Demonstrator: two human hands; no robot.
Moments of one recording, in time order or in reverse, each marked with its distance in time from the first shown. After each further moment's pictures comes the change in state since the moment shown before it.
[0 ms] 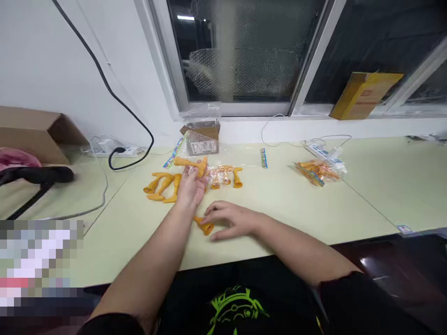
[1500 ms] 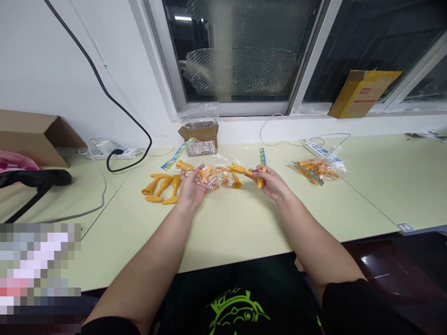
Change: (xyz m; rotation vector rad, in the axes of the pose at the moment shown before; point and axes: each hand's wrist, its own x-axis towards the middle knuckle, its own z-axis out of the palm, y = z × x) left_hand -0.004 -0.003 -0.001 0.030 0.004 -0.071; right_hand -0.049 0.047 -0.083 1.054 1.052 0.696
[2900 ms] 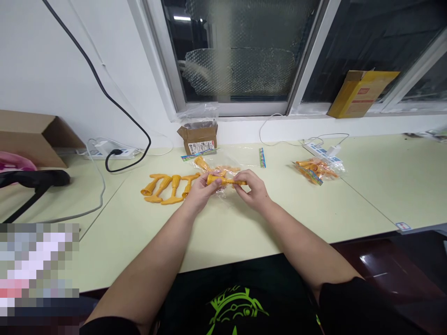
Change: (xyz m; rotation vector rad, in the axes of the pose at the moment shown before) left_hand -0.019 -0.011 -0.003 0.455 -0.430 -0.012; right_hand -0.024 0.030 0.034 -0.873 -0.234 -0.810
